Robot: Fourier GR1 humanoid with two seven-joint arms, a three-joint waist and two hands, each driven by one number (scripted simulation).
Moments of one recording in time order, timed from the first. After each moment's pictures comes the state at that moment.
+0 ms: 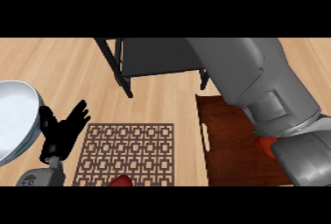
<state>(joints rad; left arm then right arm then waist) -0.08 0.18 0.06 -1.35 0.13 -0.01 0.30 -1.64 -0.08 0.02 -0.43 0.66 -0.18 0.44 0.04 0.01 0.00</state>
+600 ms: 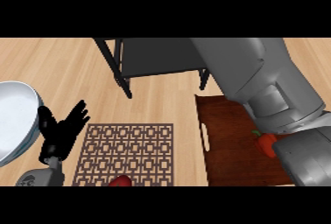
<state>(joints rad) -0.08 0.18 0.07 -1.35 0.13 -0.01 0.30 -1.69 -0.09 -0.02 -0.34 0.67 -0.20 0.39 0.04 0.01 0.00</state>
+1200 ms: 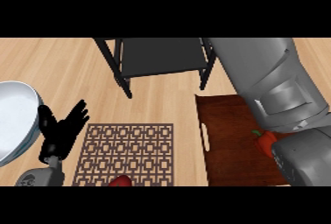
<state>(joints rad) -0.08 0.18 0.07 -1.35 0.13 -0.02 0.32 -1.67 -0.08 -0.24 -0.39 0.48 -0.38 0.34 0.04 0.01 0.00</state>
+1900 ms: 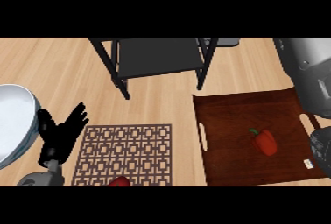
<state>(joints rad) -0.06 0.17 0.07 -1.37 0.12 -0.01 0.31 -1.65 -0.23 -0.36 -0.44 0.42 -0.59 0.34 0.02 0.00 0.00</state>
